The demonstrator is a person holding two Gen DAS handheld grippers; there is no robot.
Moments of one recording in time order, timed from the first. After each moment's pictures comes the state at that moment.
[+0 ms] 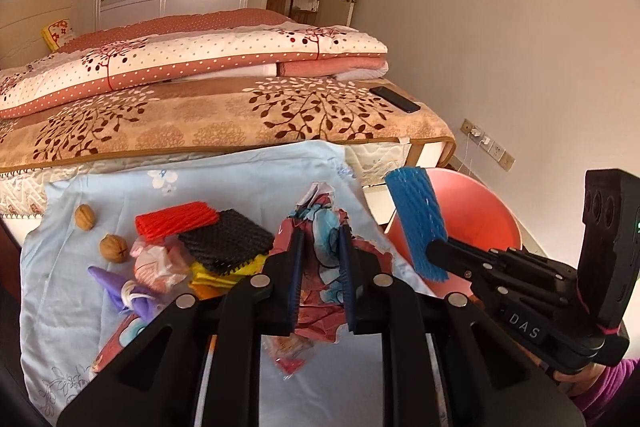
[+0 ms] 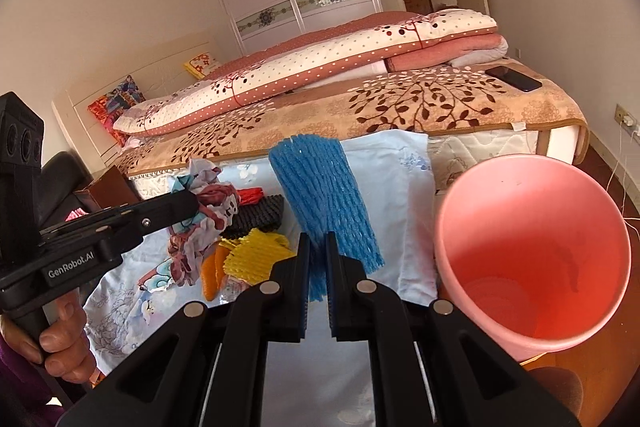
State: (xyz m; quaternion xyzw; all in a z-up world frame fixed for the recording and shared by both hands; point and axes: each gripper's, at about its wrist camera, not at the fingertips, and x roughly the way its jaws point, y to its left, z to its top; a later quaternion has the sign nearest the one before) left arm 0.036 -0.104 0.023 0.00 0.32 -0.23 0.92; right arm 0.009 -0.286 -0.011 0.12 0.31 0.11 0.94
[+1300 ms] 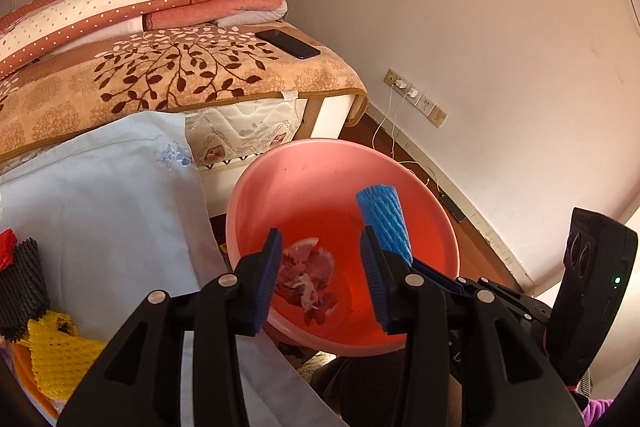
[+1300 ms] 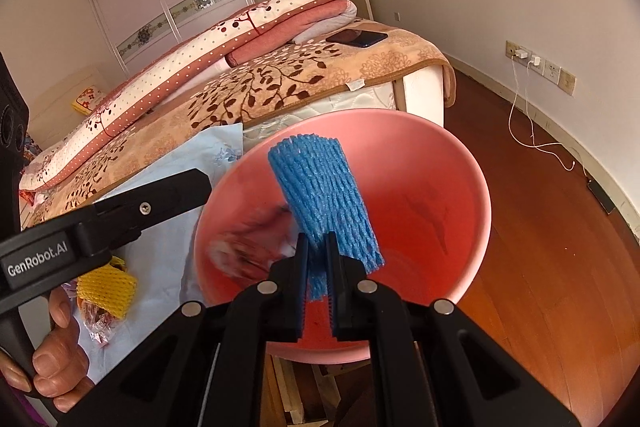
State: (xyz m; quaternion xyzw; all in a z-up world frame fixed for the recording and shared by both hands) left arm 0.094 -0.275 -0.028 0.00 0.40 -0.36 0.84; right arm 0.012 -0.414 -0.058 0.17 0.35 -0.08 0.92
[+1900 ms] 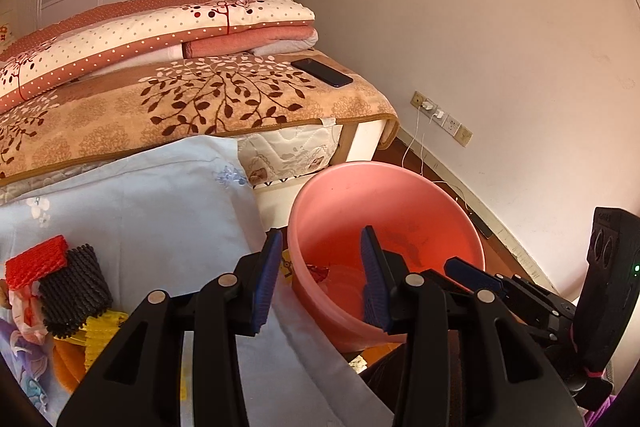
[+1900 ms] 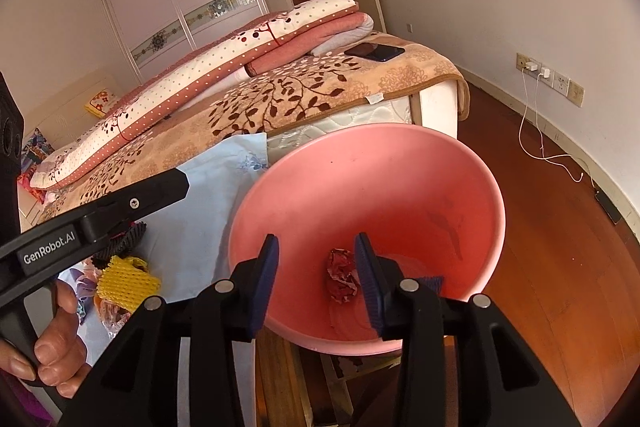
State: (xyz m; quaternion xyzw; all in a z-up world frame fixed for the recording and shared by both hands) left arm 0.082 -0.234 -0.008 0.01 0.35 -0.31 0.88; right arm 0.003 -0.393 -0.041 0.17 0.33 -0.05 0.93
